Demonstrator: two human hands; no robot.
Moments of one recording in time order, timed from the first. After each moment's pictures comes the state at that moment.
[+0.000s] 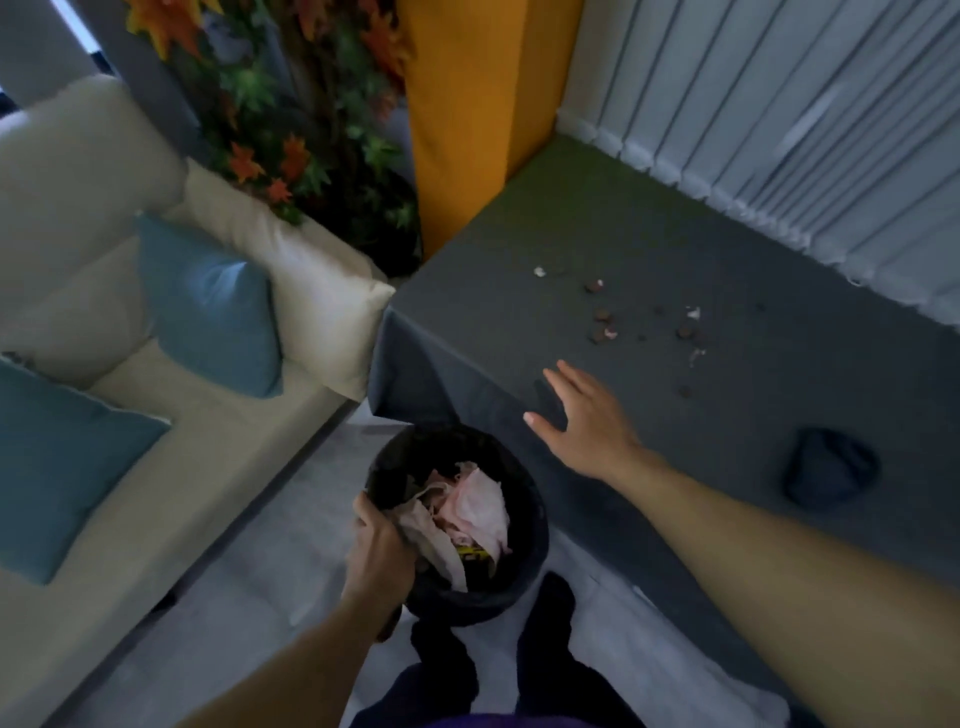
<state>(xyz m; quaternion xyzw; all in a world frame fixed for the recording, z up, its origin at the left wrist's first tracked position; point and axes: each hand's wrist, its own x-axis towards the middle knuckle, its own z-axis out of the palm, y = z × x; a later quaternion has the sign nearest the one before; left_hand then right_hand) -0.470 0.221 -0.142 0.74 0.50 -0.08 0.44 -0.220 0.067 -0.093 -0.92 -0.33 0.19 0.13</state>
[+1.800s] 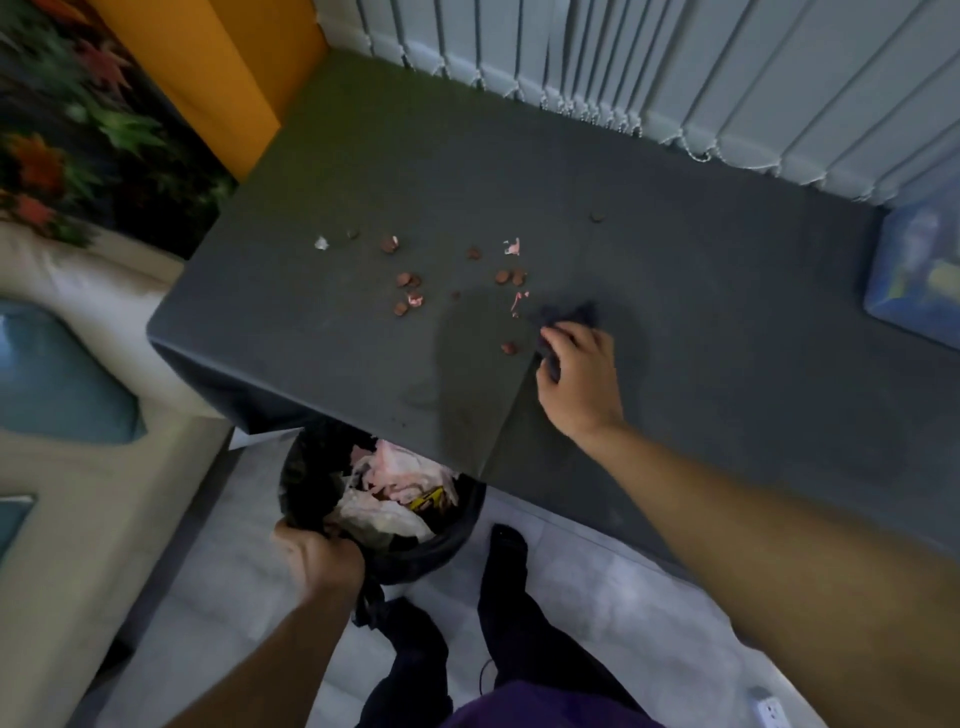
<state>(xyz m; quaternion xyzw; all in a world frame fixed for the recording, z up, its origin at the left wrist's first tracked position) -0.349 0.094 -0.182 0.67 0.63 -0.04 0.38 -0.104 -0.124 -0.160 -0.95 -0.17 0.01 0.27</state>
